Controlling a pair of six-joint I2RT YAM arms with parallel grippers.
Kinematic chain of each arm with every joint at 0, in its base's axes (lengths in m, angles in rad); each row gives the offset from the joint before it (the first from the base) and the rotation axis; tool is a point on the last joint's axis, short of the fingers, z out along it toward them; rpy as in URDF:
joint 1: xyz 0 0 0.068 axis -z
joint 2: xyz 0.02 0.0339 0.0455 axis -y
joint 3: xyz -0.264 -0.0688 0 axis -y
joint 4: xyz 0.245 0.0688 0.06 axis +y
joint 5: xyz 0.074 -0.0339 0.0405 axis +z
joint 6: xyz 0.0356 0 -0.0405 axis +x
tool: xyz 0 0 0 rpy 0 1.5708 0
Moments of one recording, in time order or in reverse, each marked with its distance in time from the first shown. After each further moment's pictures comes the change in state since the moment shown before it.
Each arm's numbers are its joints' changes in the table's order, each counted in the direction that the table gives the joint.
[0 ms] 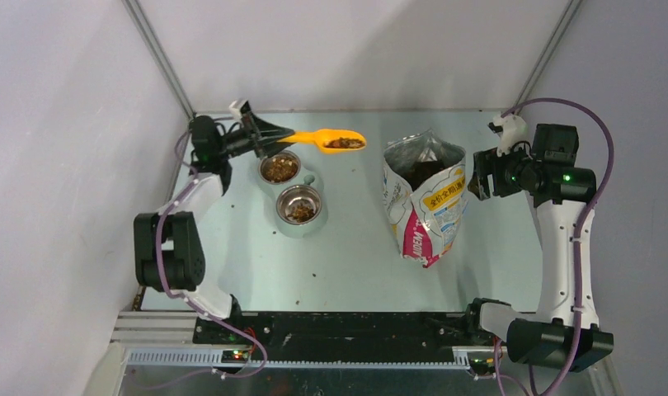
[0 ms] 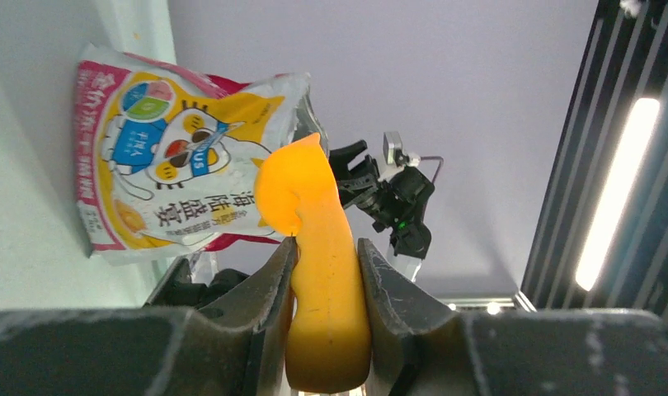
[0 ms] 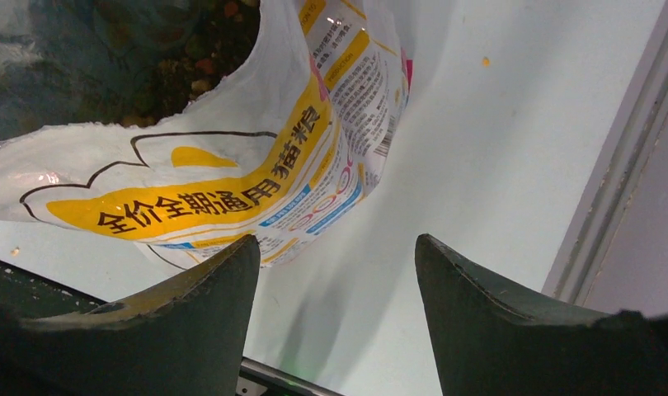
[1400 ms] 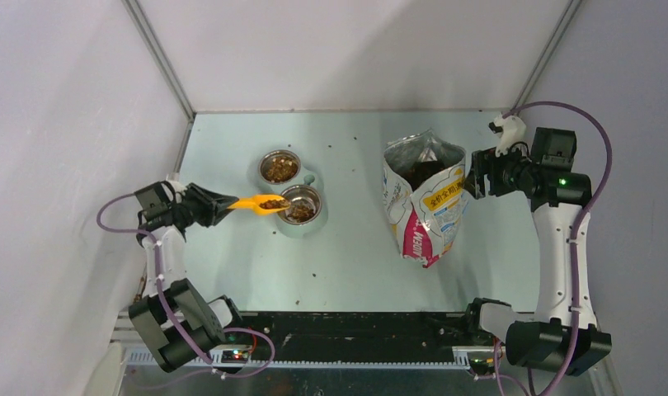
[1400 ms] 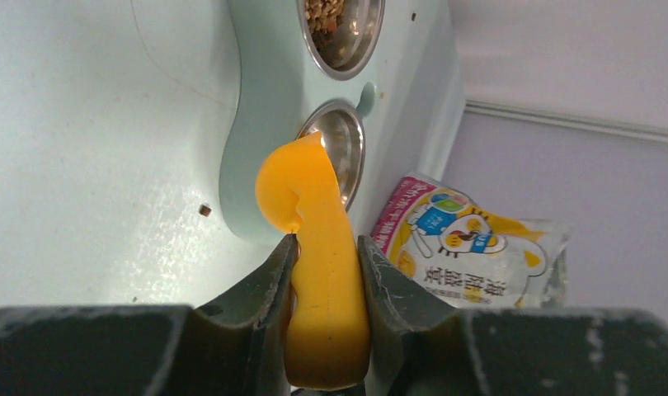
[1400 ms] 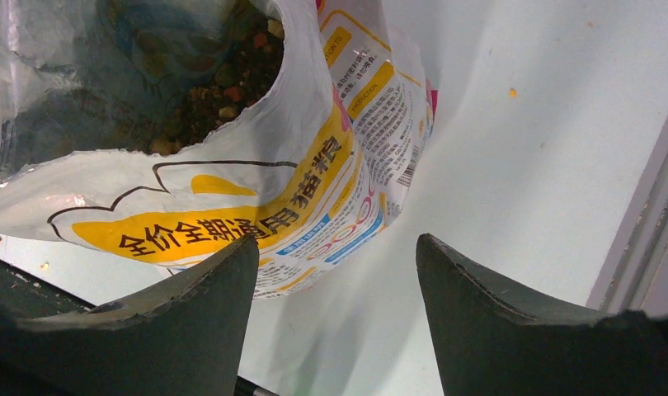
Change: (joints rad) left arm -0.543 0.507 -0.401 1.030 0.322 0.954; right arm 0.014 0.019 -0.079 -0.108 0.099 0.035
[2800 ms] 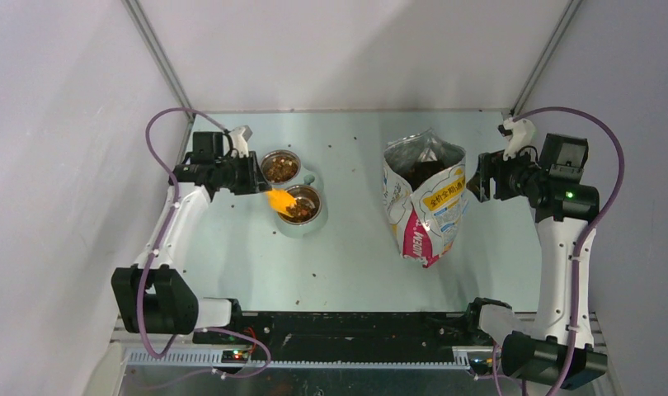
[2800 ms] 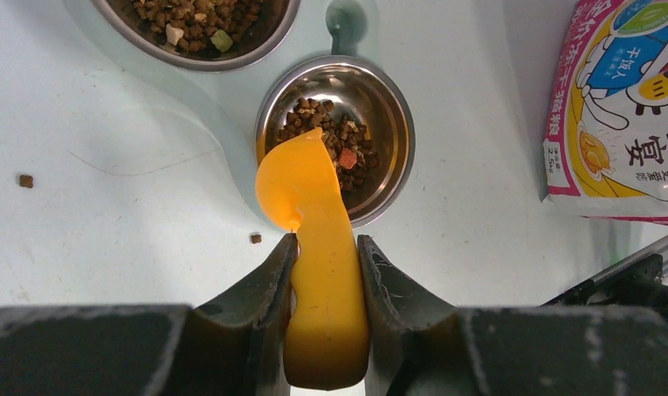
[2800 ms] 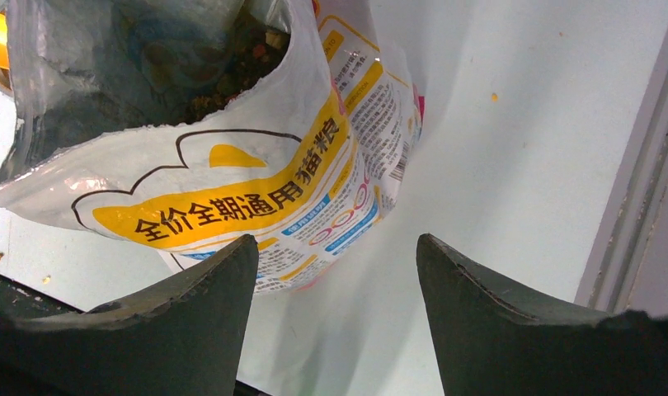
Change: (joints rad) left arm 0.547 -0.184 0.459 0.322 0.396 0.596; right arm 0.037 0.072 -0.006 -0.005 0.012 0.016
